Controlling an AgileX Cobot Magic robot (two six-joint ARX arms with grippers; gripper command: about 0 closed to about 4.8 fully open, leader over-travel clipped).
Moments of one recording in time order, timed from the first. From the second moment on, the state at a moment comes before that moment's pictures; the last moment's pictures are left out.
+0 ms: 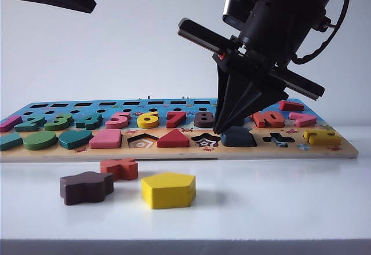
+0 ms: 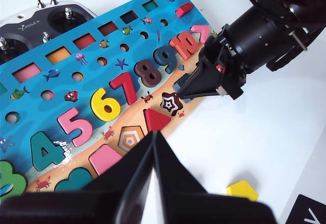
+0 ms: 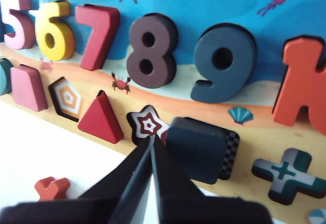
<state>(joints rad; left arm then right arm) -0.61 0.77 0.70 -0.43 0.32 0.00 0.70 1.46 0.96 -0.44 -0.12 0.54</state>
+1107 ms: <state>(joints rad) -0.61 0.77 0.70 -0.43 0.32 0.00 0.64 1.16 1.02 -0.39 -0.18 0.39</state>
